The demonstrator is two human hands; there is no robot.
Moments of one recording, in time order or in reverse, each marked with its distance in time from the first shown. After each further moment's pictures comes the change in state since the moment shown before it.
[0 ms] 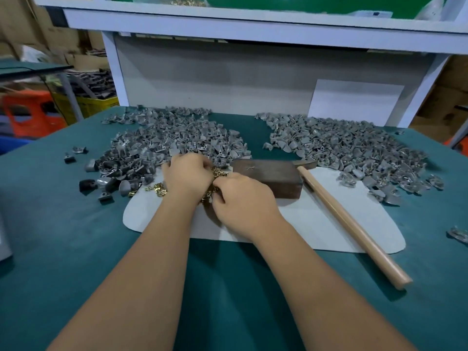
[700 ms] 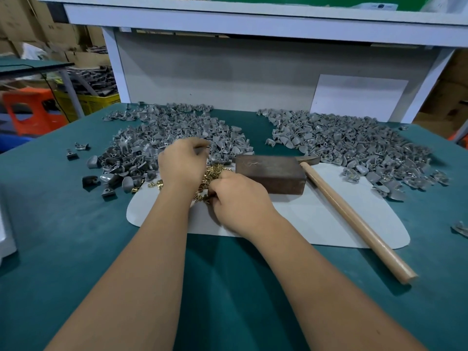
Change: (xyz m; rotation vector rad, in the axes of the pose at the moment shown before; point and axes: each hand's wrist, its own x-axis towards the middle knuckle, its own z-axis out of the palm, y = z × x) left_hand 0.003 -0.007 -0.009 -0.339 0.189 -0.018; right_hand 0.001 -0.007 0.007 -0.048 -0.050 -0.093
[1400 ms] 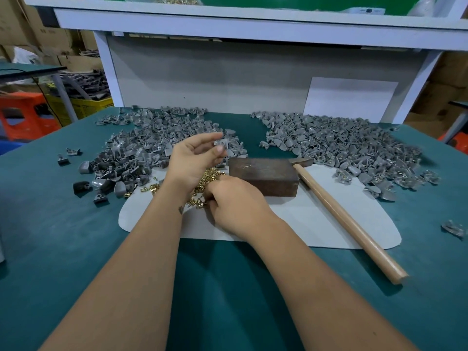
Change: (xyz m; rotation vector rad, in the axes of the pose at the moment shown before) left_hand -0.005 0.016 0.006 -0.957 -0.337 -0.076; right_hand -0.001 0.005 -0.004 0.070 -0.021 0.011
